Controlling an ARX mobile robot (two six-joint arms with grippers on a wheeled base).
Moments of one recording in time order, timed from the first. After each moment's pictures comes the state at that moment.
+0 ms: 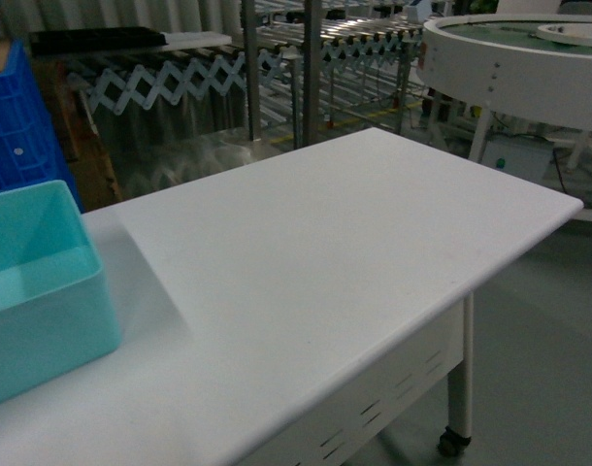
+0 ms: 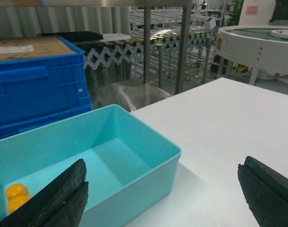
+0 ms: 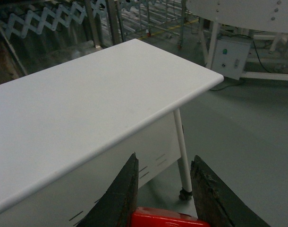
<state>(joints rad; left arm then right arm) 0.00 0.01 0.01 0.00 0.00 0.00 0.03 0.59 0.15 0.24 0.00 0.09</state>
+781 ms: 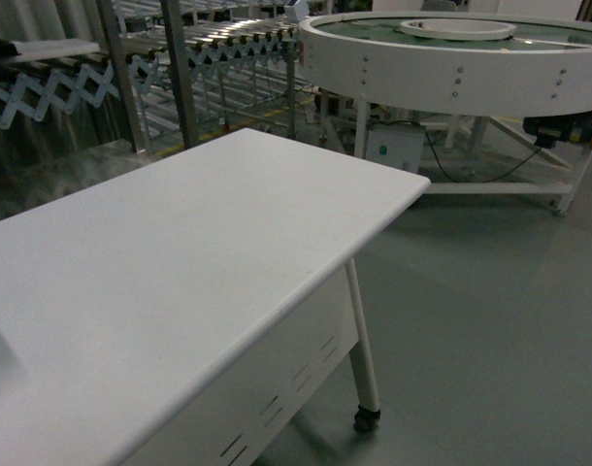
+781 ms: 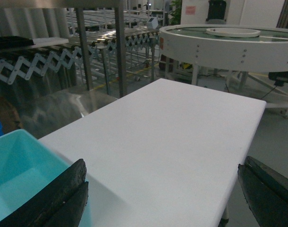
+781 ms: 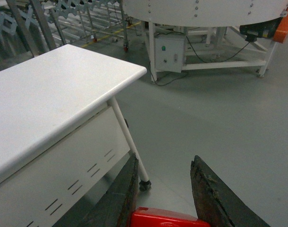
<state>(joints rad) 0.00 0.01 0.01 0.00 0.00 0.00 0.03 0.59 0.15 0.24 0.00 0.09</state>
